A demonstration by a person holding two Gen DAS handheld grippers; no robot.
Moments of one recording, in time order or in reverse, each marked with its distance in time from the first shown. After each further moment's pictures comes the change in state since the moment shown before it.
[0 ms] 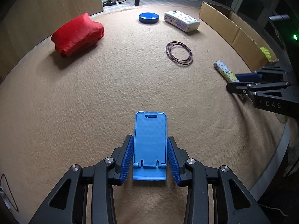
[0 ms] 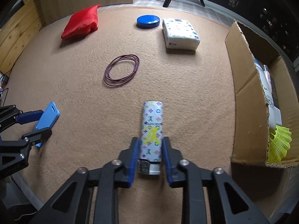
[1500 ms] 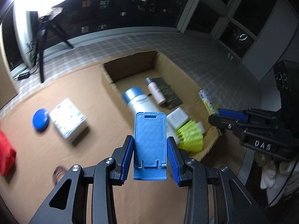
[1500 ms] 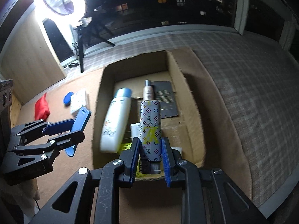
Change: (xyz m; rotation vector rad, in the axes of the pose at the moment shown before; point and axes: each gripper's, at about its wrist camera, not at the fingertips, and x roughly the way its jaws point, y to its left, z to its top) left arm -0.004 -0.200 0.202 0.181 -0.158 -0.294; right arm -0.091 -0.211 -0.004 0.423 -0.220 -0.020
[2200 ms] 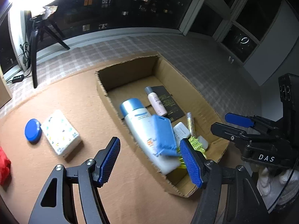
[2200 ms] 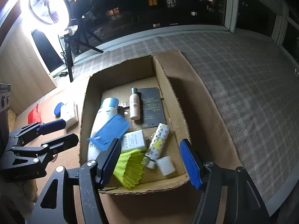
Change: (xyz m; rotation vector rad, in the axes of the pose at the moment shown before) left arm 0.028 0.011 0.022 -0.039 -0.008 -0.004; right arm 0.011 -0.014 0.009 0.054 -0.028 -0.026
